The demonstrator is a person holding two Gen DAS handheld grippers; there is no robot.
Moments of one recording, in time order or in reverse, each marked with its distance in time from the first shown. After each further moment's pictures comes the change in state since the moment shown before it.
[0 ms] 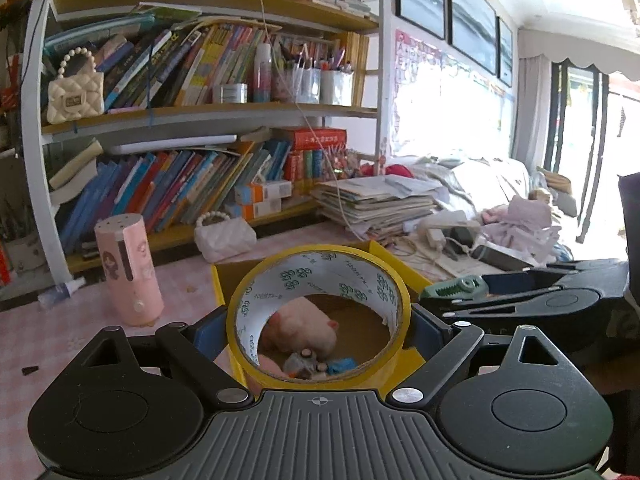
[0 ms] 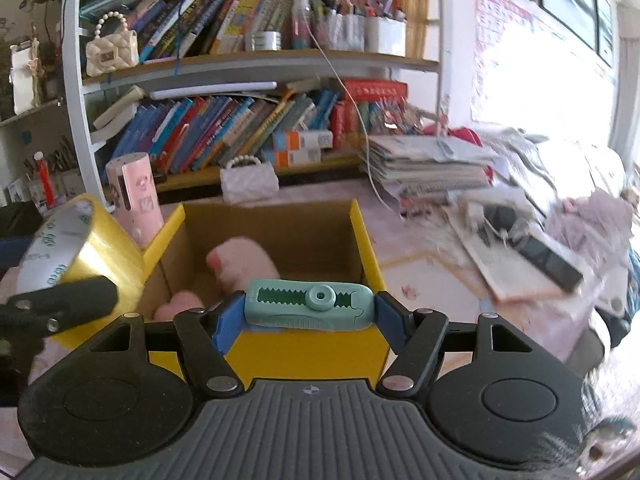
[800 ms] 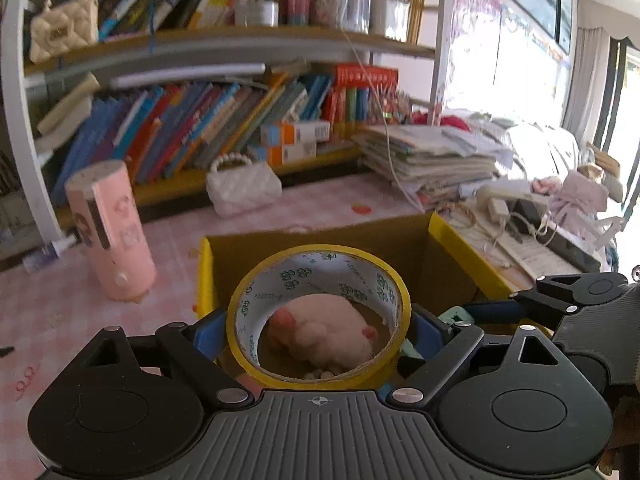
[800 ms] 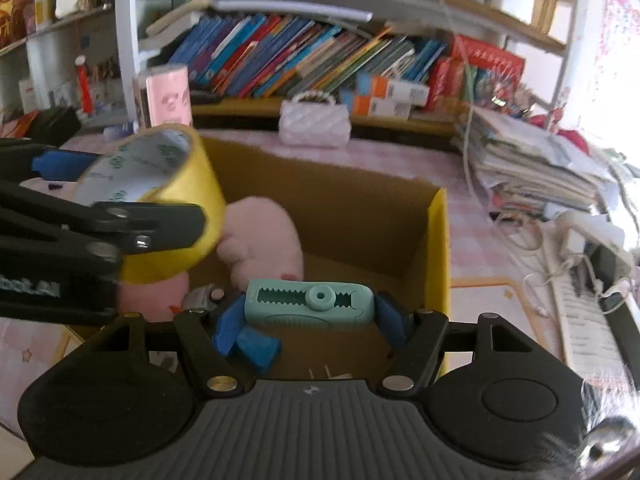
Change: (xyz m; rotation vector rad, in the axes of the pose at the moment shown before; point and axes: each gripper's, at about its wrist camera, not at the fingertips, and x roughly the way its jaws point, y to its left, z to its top) left arm 0.121 0.010 0.017 -0.083 0.195 0.102; right arm 0.130 -0.007 0.015 -0.243 0.213 0.230
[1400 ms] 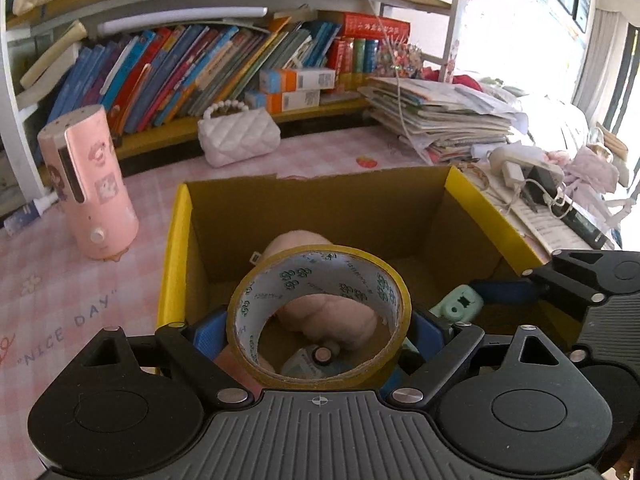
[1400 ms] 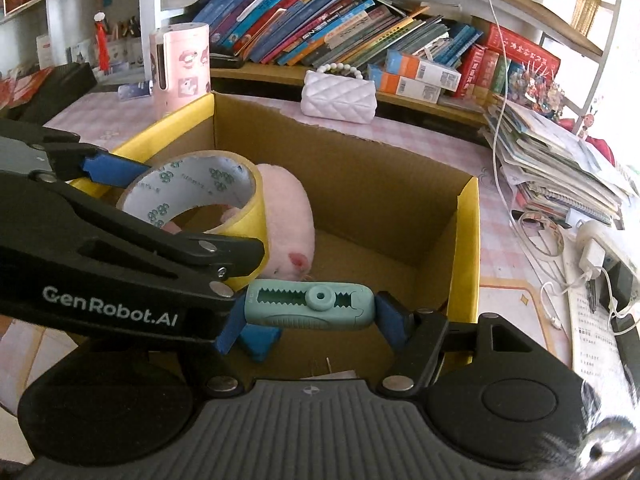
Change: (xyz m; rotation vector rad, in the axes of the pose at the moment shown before) left arm 0.040 0.001 -0.007 -0.033 0.127 0.000; right arm 0.018 0.001 0.000 -0.095 0.057 0.020
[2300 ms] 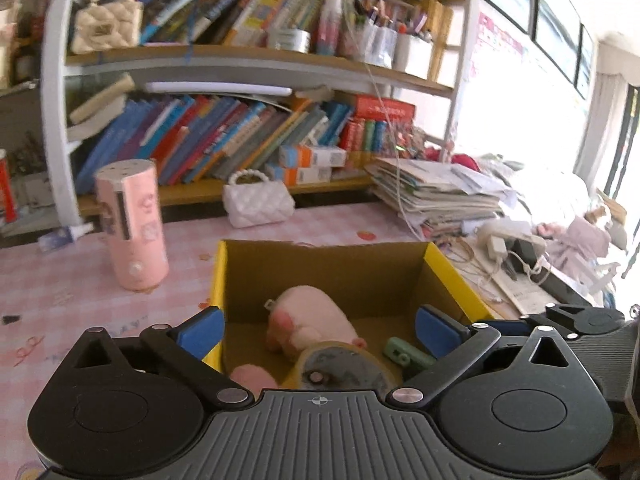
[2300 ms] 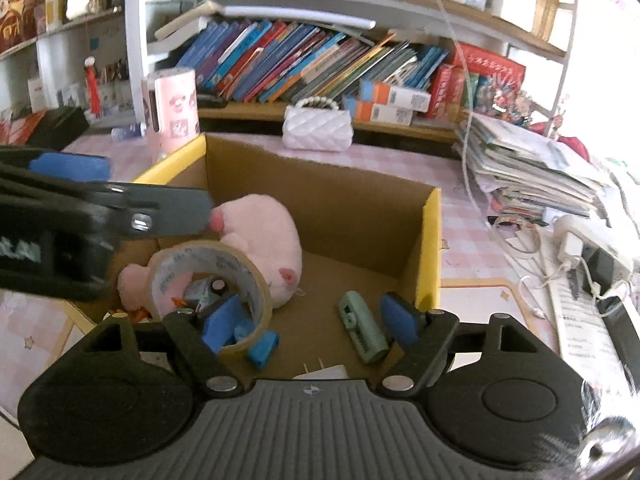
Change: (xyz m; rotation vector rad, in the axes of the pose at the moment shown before) left arm -0.076 -0.002 -0.015 -0.089 -0.230 0.024; right arm -0.042 -0.004 -0.013 0.098 -0.117 -0.036
